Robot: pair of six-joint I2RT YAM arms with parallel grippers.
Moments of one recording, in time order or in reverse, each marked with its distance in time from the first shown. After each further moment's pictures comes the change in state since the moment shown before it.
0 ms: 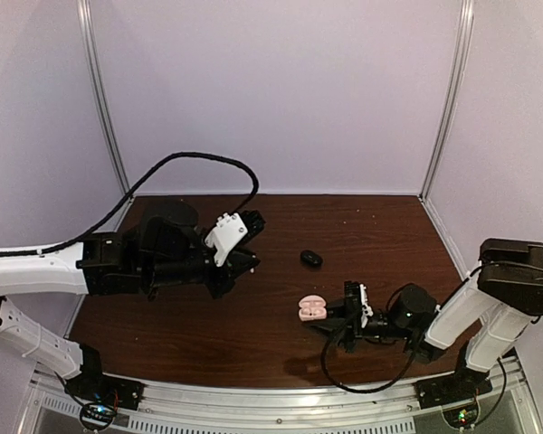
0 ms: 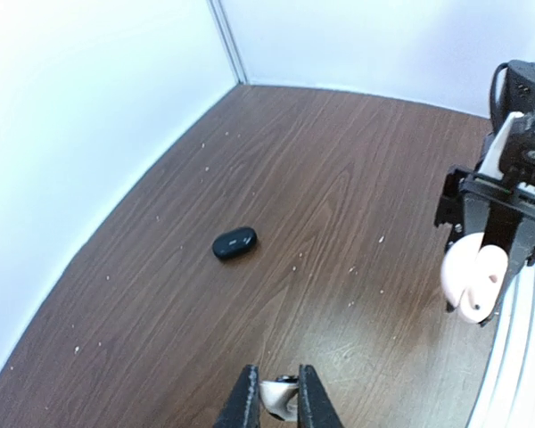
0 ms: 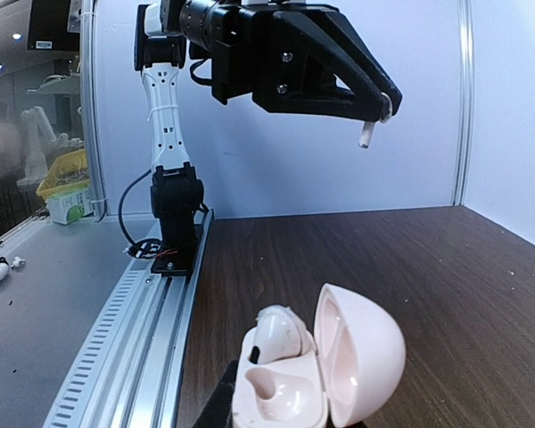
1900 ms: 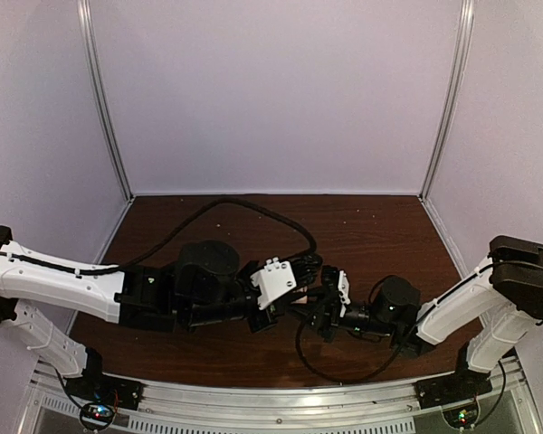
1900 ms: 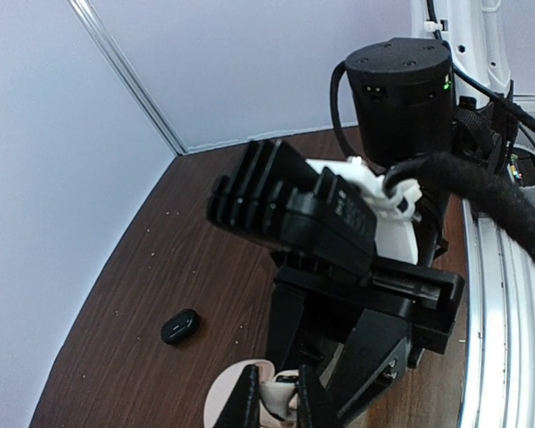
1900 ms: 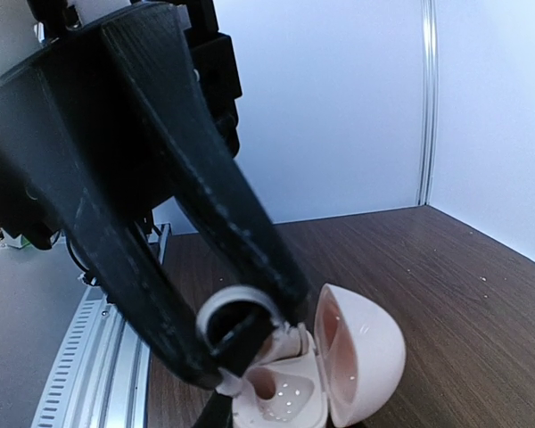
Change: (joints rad) left arm -0.222 0.166 -0.027 0.323 -0.045 0.179; right arm 0.087 -0.045 0.170 -0.230 0.208 -0.028
